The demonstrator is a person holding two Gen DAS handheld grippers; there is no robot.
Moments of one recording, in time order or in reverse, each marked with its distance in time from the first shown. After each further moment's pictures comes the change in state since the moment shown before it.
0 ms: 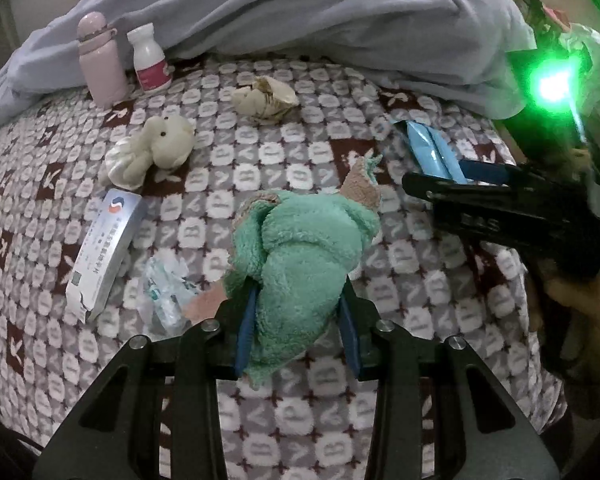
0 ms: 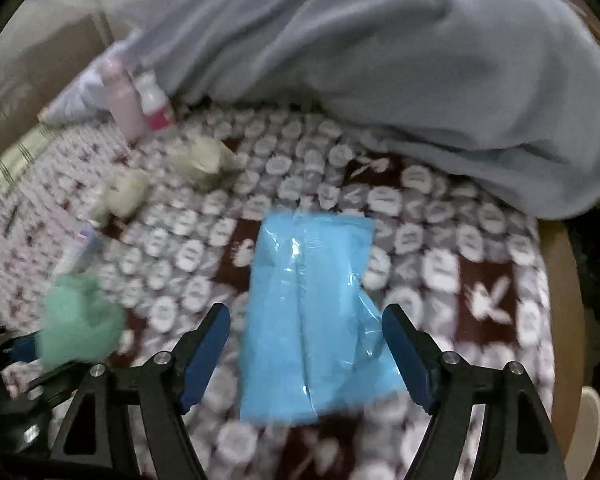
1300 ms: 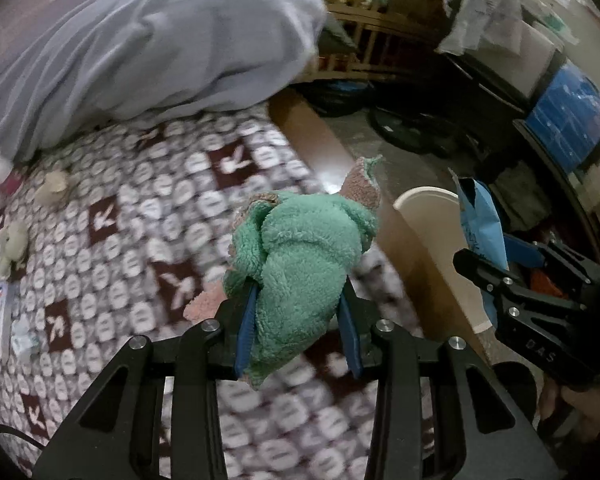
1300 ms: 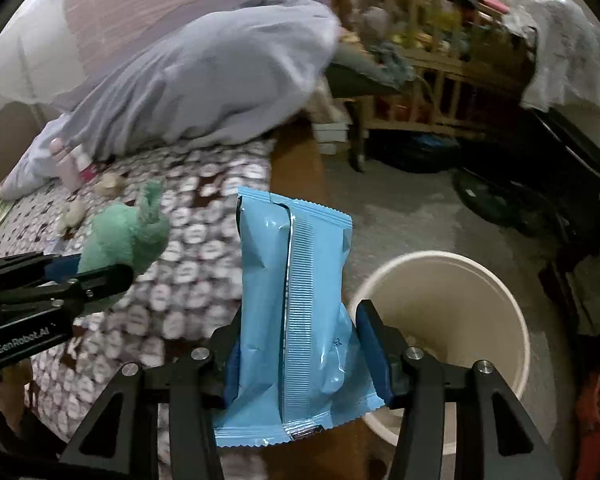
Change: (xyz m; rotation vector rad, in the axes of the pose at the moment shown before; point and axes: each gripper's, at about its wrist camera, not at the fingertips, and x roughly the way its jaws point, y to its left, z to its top) left arm -0.035 -0.236 -0.014 0.298 -0.050 -0.217; right arm -0.190 -0.167 -0.200 0.326 -0.156 -0.173
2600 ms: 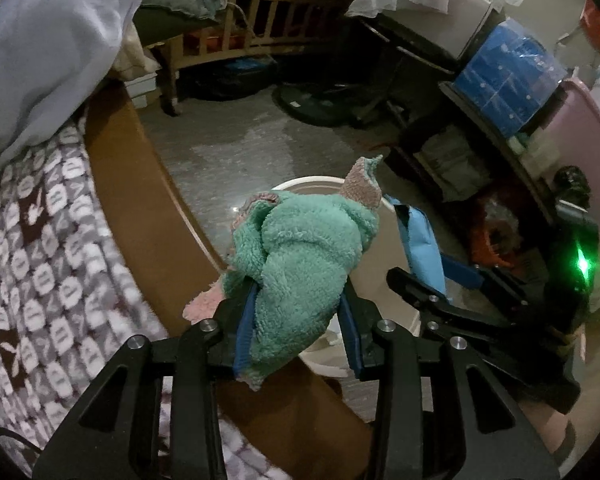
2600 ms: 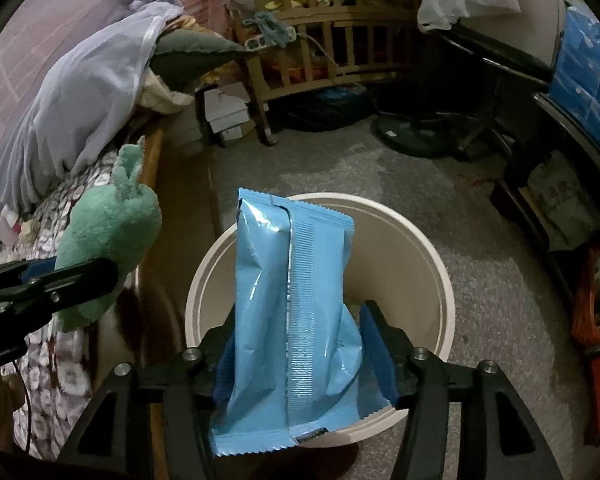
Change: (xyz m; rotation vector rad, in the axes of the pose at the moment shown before) left arm 0.064 -0.131 0.042 0.115 0.082 -0.259; right arm 0.014 -0.139 -0.041 0.263 0.053 -0.121
